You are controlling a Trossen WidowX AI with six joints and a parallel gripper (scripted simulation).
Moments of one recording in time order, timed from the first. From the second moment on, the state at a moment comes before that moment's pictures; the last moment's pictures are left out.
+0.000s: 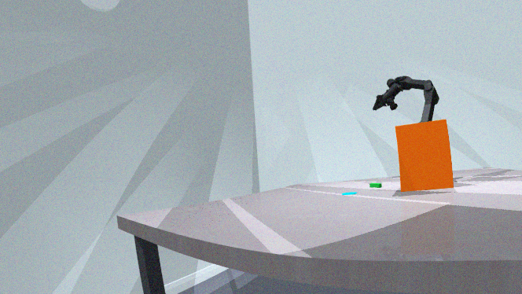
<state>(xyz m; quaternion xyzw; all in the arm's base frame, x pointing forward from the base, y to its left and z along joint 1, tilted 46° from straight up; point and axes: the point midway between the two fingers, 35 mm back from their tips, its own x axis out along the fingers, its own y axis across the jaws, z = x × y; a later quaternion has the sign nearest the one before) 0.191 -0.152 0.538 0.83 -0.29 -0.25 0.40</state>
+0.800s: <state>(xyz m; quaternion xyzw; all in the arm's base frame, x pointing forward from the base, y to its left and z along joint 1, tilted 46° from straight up) 0.291 -0.168 0.310 0.56 0.06 -0.56 0.60</state>
